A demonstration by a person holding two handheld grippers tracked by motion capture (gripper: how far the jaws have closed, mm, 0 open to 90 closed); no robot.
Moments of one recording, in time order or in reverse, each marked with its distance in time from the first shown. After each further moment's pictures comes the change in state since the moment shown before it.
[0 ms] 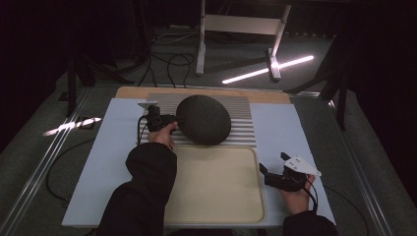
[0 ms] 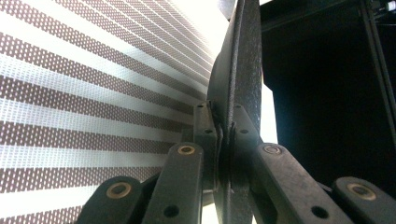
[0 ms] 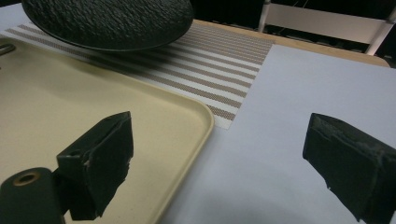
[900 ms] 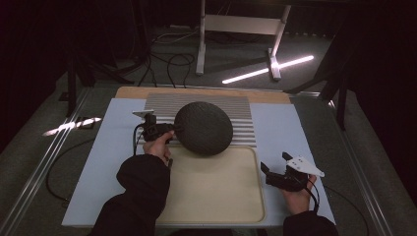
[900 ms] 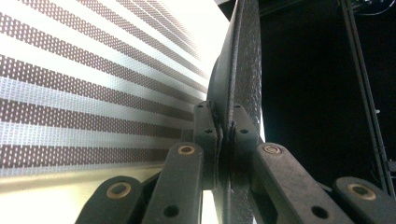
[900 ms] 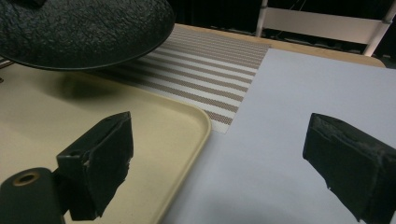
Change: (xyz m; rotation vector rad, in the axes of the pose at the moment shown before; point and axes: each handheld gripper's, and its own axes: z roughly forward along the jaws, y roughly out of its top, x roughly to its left) left arm 0.006 -0.026 -0.021 0.025 -0.063 -0.002; right arm -0.002 0.001 -0.003 -0.021 -0.004 0.031
